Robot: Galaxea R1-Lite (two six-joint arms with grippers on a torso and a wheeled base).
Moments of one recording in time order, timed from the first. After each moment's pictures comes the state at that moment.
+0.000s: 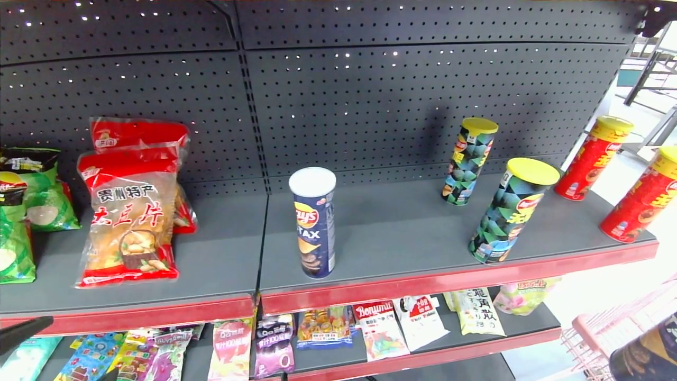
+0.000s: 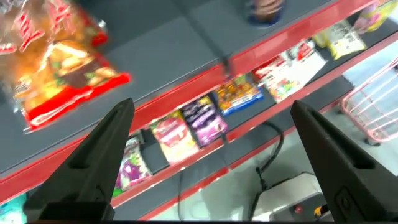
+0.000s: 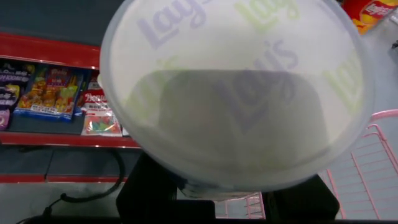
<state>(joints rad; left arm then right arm) -0.30 0.65 -0.38 0.11 -0.03 0.15 0.05 0.51 -0.33 0.05 -0.07 -0.26</state>
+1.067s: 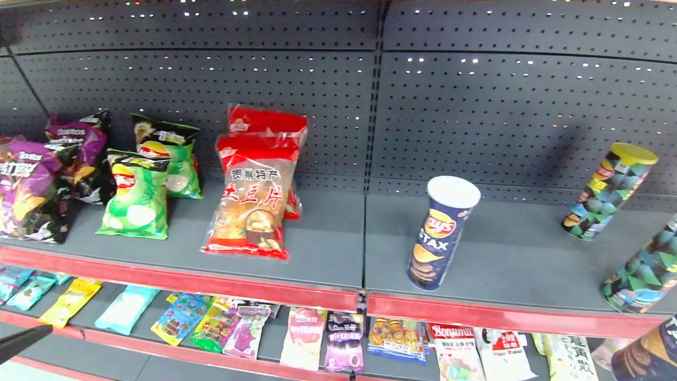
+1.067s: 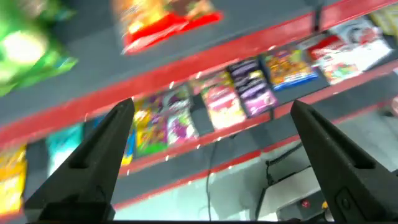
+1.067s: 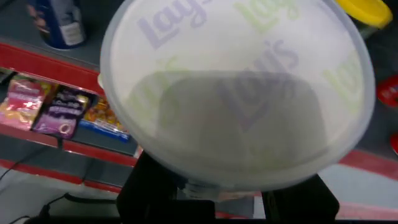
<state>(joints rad) -0.30 0.62 -0.34 0.10 -0.03 0.19 0.06 0.50 -0.32 0.05 -0.07 -0.27</state>
